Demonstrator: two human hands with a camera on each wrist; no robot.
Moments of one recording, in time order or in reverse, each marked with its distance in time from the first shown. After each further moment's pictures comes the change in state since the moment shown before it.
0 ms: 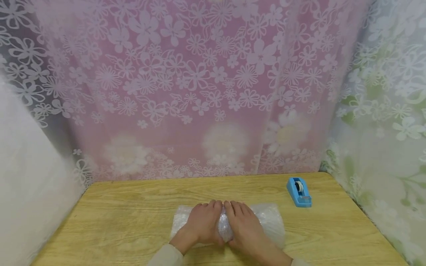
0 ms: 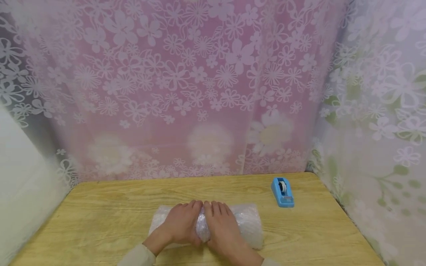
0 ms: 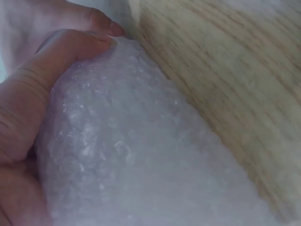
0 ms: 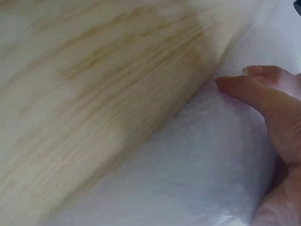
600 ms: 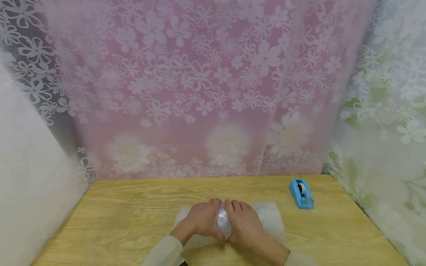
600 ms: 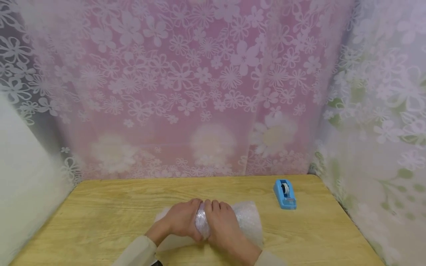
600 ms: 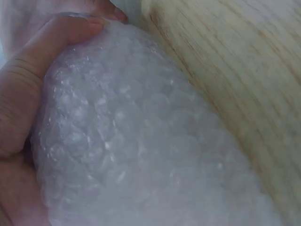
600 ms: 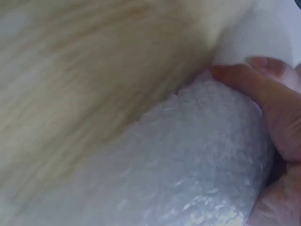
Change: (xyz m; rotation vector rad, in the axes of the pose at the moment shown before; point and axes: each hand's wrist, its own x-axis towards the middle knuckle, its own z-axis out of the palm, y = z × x) left_hand 0.007 -0.020 -0.001 -0.281 -0.099 0.000; right_hand 0.016 0.003 -0.002 -0.058 0.065 -0.078
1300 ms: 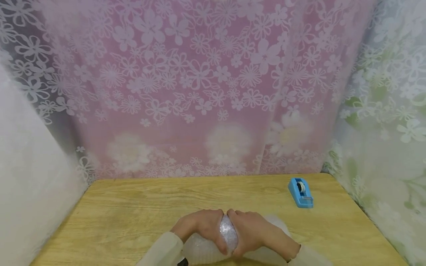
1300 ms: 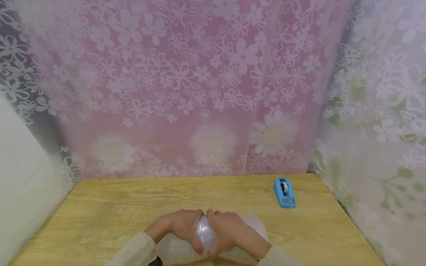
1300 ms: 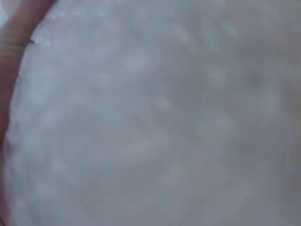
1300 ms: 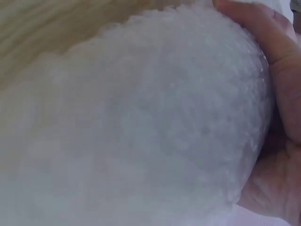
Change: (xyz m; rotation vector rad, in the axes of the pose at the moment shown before) left_hand -0.008 0.014 -0.016 -0.346 -0.347 -0.025; right_hand -0.001 0.015 -0.031 0.478 -0.514 0.022
